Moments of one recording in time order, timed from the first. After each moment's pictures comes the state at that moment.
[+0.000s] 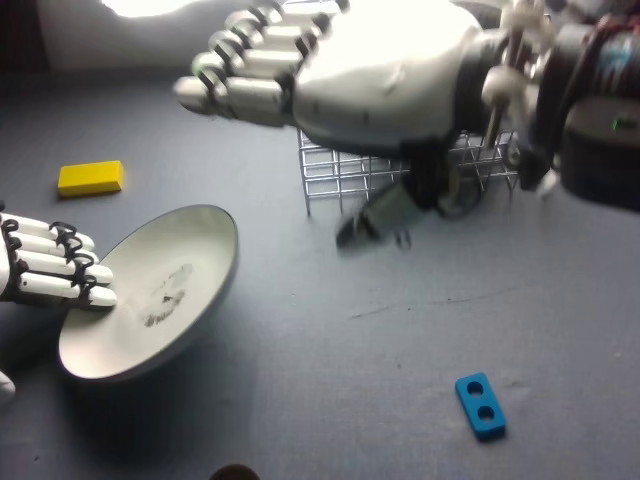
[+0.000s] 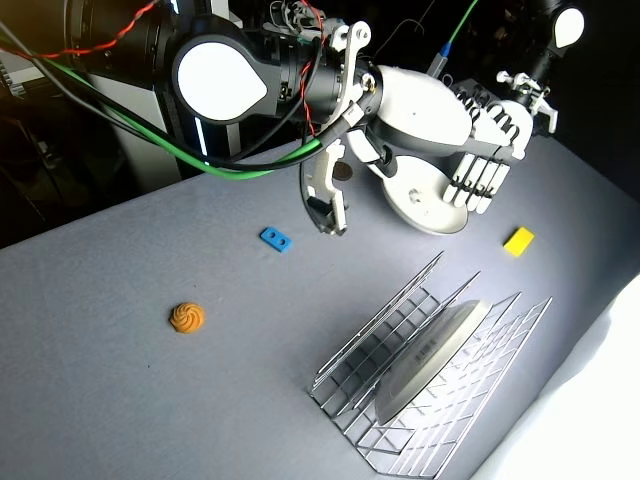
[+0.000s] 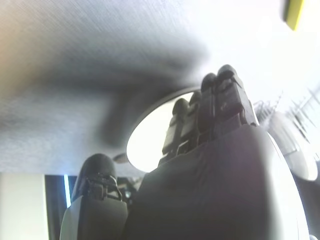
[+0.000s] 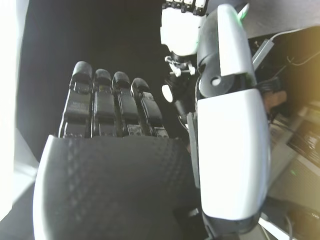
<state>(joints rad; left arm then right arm) 0.93 -0.96 1.64 1.51 -0.94 -0.17 -0.15 -1.19 0.98 -0.27 0.15 -0.97</state>
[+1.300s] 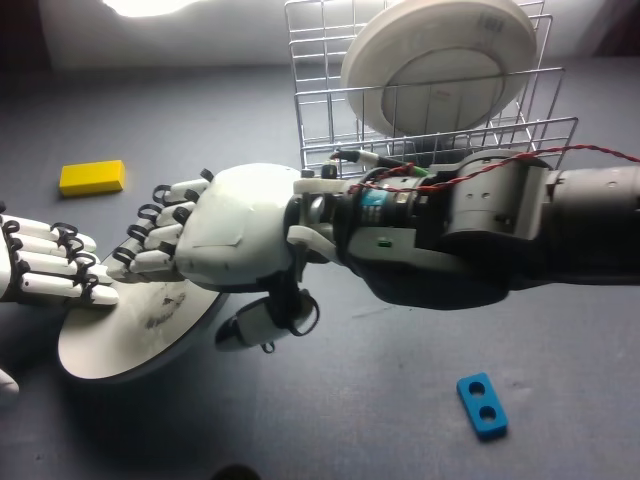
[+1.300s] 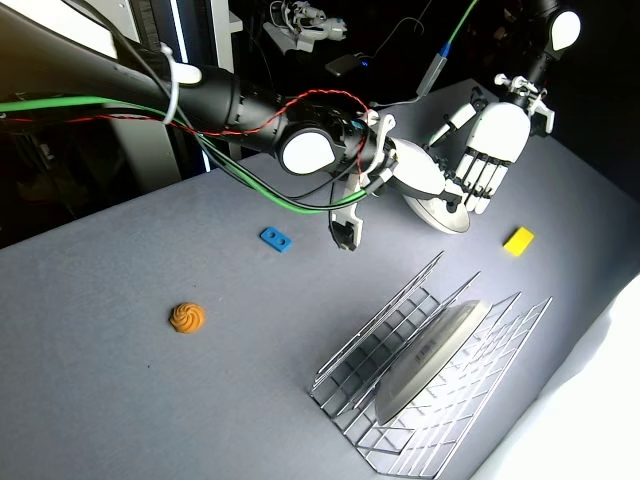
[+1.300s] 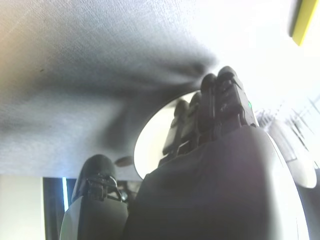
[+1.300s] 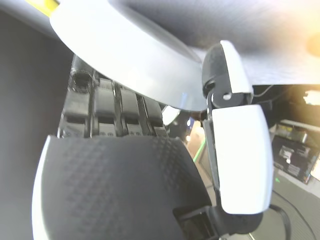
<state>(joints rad) 0.97 -0.96 1.64 1.49 -0.93 -0.17 -0.30 -1.59 1.27 -0.21 0.12 -1.06</state>
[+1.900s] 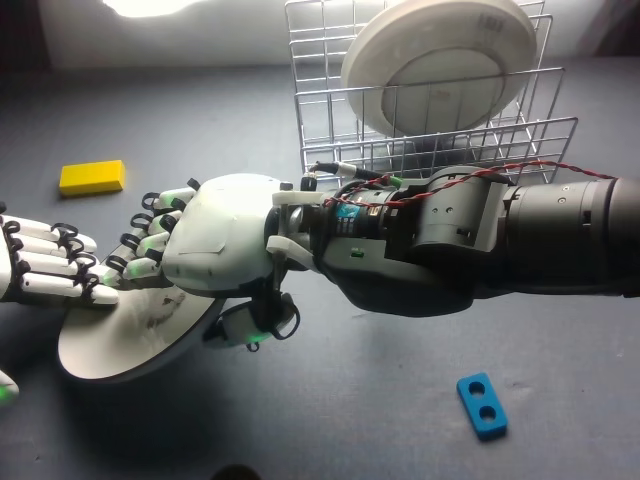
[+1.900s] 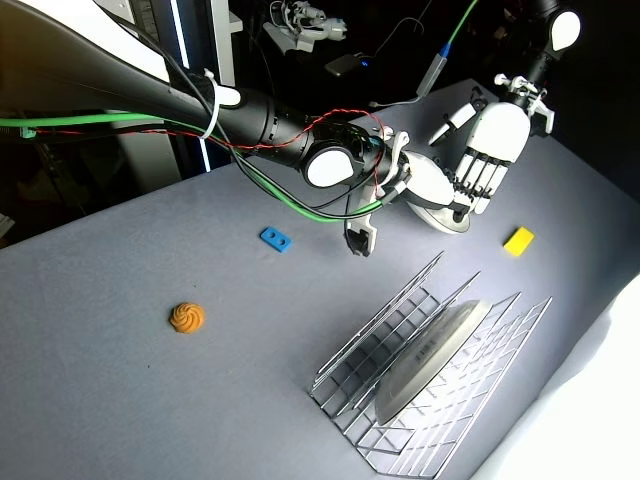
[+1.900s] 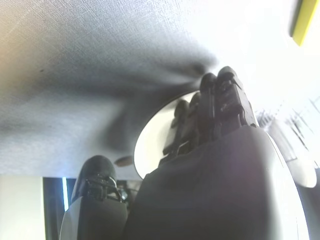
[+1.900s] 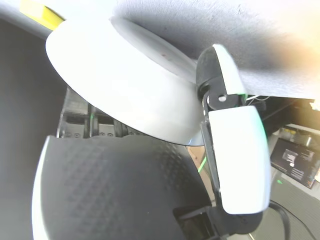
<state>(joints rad) 0.97 -0.97 1.65 1.49 -0.93 -0.17 -0.32 -1.67 1.37 -0.21 0.13 -1.06</state>
